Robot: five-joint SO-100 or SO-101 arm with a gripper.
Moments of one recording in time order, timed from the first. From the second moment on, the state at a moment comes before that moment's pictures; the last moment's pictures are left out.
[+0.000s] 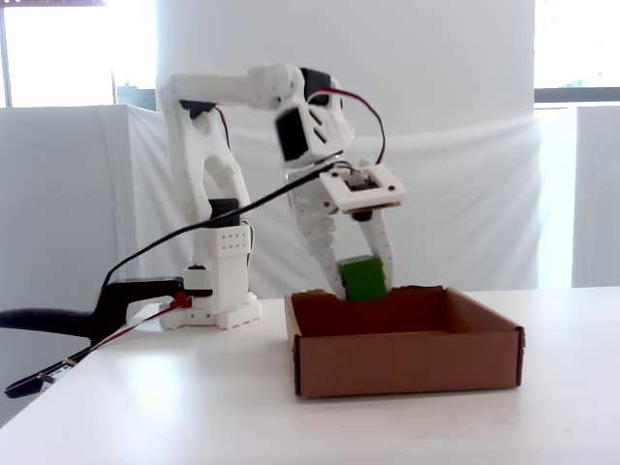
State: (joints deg) arm -51.4 110.9 122.2 49.7 -48.3
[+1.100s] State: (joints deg) arm -56.4 111.5 140.3 39.8 -48.3
